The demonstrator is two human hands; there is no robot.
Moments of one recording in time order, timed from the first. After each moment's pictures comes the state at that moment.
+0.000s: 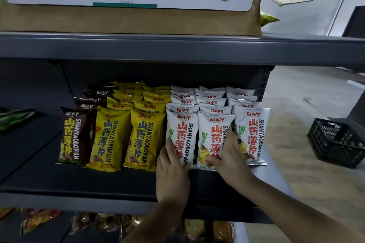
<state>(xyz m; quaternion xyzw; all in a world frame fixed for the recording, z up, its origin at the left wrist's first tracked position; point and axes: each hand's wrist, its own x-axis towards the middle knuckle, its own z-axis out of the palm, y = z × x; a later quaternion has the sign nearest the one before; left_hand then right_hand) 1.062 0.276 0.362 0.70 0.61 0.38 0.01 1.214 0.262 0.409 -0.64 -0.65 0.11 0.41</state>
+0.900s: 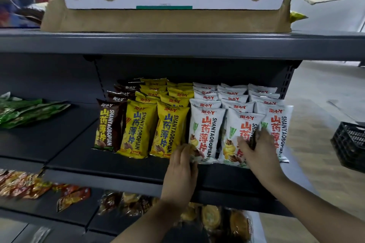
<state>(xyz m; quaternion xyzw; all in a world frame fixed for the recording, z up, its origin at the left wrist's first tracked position) 1.009 0.249 0.372 0.76 0.51 0.39 0.07 1.216 0.249 0.418 -0.69 -0.55 0.07 0.46</state>
